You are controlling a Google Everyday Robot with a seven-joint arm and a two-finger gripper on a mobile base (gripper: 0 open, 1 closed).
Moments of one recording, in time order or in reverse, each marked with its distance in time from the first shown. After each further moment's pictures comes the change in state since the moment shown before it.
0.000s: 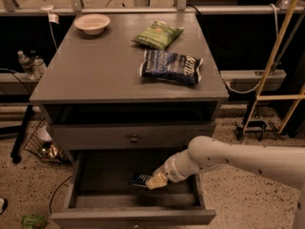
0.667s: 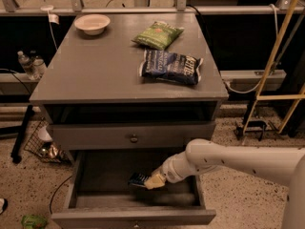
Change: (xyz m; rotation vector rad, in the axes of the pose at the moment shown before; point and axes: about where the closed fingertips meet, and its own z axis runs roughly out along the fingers) arm 0.002 -0.012 0.020 0.014 -0.018 0.010
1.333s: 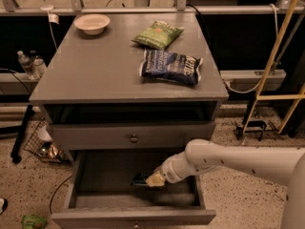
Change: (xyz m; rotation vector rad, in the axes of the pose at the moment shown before) arm 0.000 0.003 0.003 -0.007 0.003 -0.001
